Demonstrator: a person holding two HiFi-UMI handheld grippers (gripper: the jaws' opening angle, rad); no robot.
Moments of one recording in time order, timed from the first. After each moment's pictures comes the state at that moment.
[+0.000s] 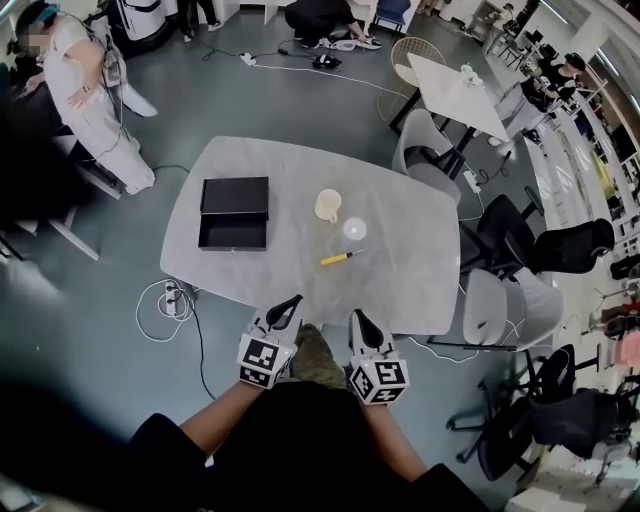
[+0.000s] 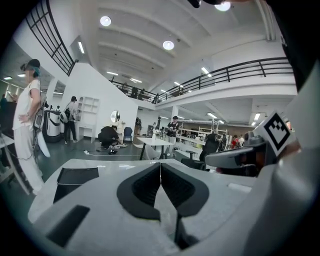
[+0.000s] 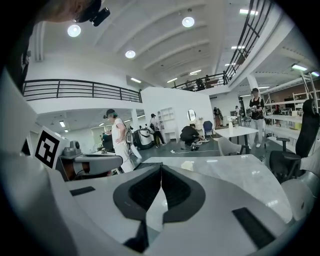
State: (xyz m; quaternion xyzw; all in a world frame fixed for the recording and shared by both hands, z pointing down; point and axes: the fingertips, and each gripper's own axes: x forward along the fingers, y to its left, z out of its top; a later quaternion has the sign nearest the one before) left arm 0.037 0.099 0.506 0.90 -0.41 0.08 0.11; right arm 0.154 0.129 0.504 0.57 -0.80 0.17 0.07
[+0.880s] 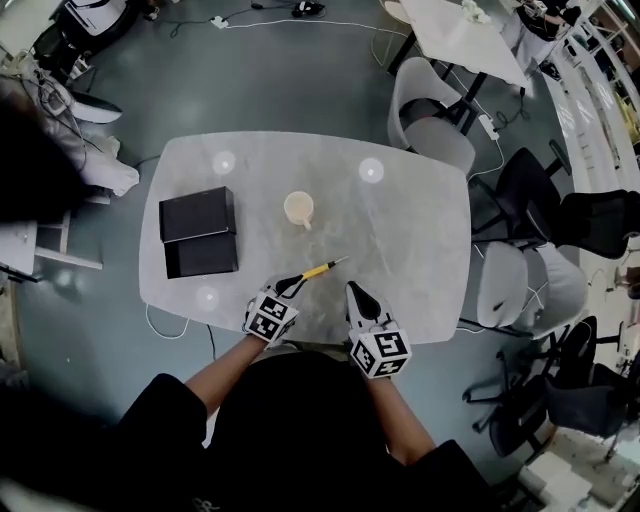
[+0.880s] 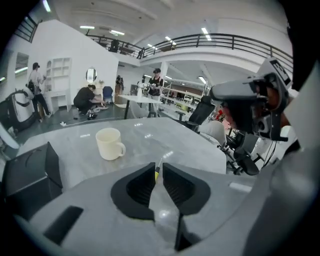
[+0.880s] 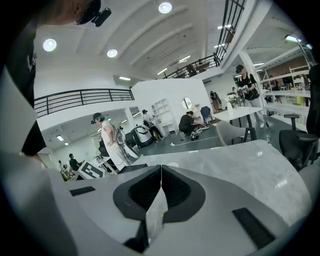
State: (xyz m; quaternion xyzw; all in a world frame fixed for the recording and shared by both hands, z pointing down) left arm 0.166 -0.082 0.695 0.90 -0.26 0.30 0.21; right arm 0.255 -0.068 0.570 0.55 -0.79 0.26 0.06
